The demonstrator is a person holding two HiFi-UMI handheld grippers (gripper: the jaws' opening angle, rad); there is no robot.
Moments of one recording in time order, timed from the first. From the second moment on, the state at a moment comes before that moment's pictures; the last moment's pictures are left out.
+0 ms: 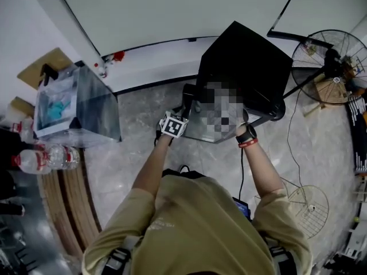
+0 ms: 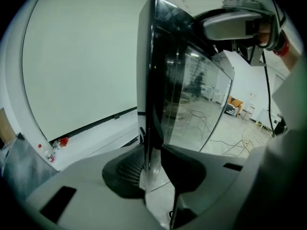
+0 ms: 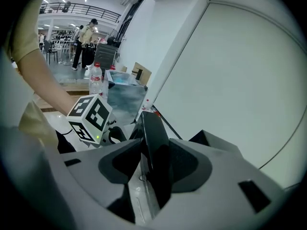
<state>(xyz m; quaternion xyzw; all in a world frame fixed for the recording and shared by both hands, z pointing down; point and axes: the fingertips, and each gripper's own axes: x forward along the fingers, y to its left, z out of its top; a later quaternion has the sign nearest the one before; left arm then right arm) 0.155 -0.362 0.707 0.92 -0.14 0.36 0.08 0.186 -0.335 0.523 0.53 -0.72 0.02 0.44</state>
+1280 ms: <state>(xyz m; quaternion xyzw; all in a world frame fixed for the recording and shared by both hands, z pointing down) 0.244 -0.429 0.708 0.93 0.01 0.36 0.03 0.261 -0.397 0.526 0.64 -0.62 0.08 0.44</state>
